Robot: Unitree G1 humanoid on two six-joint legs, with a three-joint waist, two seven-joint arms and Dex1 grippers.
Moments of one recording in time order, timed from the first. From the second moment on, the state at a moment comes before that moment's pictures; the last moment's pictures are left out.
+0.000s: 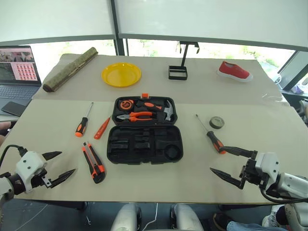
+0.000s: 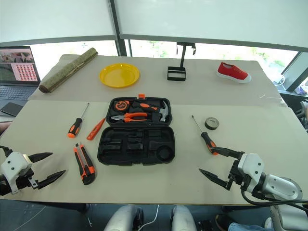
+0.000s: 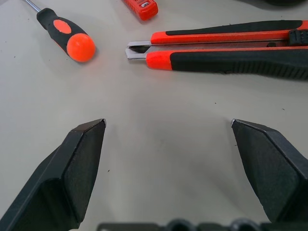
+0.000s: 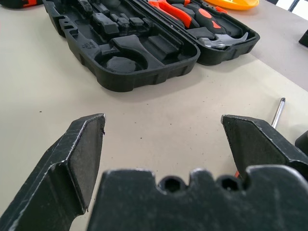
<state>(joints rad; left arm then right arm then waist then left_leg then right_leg) 0.30 0.87 0.45 0.13 -0.33 -0.13 -1.06 0.22 -0.67 -0.28 -0.15 0.43 -0.15 1.11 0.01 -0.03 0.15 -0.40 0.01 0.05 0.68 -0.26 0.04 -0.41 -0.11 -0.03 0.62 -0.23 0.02</state>
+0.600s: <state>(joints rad) 0.38 0.73 0.80 -0.19 -0.77 0.82 -0.56 0.09 -0.38 -0.15 -0.32 0.60 -0.20 1.04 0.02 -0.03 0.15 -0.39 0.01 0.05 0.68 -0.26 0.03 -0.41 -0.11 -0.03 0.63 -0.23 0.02</state>
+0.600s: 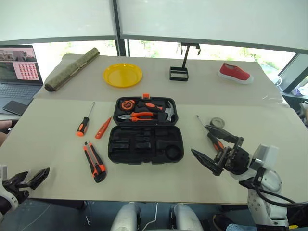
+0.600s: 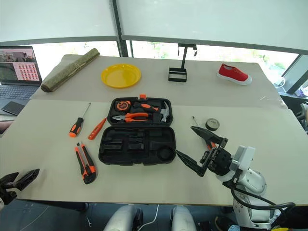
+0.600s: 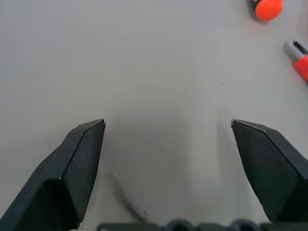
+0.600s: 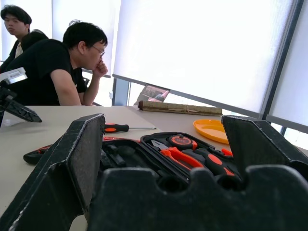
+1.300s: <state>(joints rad) -0.69 0.84 0.07 0.55 -0.38 0.89 -0.51 0.00 -0.43 -0.09 -0.45 0.53 -0.08 0.83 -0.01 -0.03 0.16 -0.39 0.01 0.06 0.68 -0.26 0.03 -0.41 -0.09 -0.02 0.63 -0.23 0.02</state>
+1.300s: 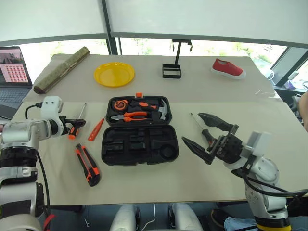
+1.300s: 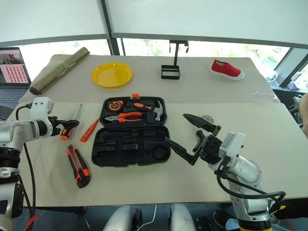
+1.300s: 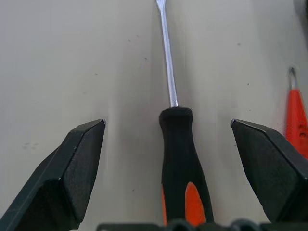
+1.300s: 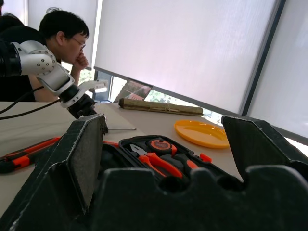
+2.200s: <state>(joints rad) -0.71 0.79 -0.27 0.21 -0.15 0.15 -1.35 0.05 -0.60 -0.21 -0.59 0.61 0.14 0.72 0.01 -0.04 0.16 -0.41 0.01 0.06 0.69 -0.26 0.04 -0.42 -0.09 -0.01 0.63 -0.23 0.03</state>
